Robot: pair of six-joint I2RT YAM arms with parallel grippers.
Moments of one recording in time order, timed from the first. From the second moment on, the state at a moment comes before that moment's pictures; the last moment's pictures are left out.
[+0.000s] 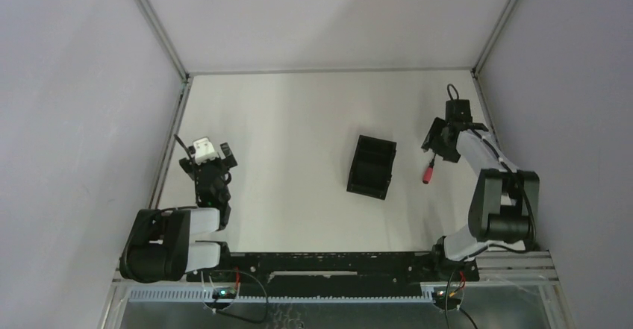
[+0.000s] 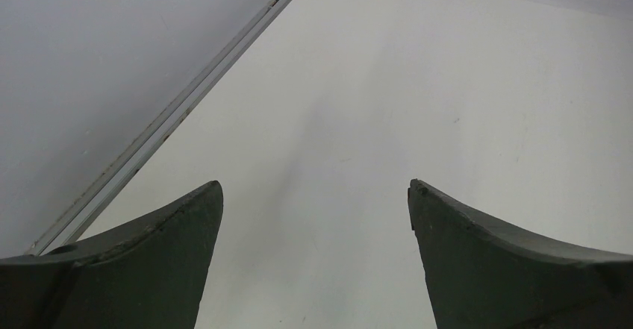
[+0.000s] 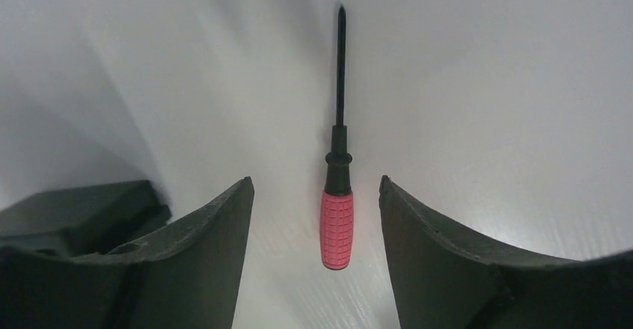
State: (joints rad) left arm -0.05 1.28 0.13 1.09 -0.46 -0.03; right arm -0.09 1.48 1.00 -0.55 0.09 0.38
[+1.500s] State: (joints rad) left arm -0.05 1.28 0.13 1.09 -0.46 -0.03; right arm 0.49 1.41 1.41 -0.93 0.07 0.39
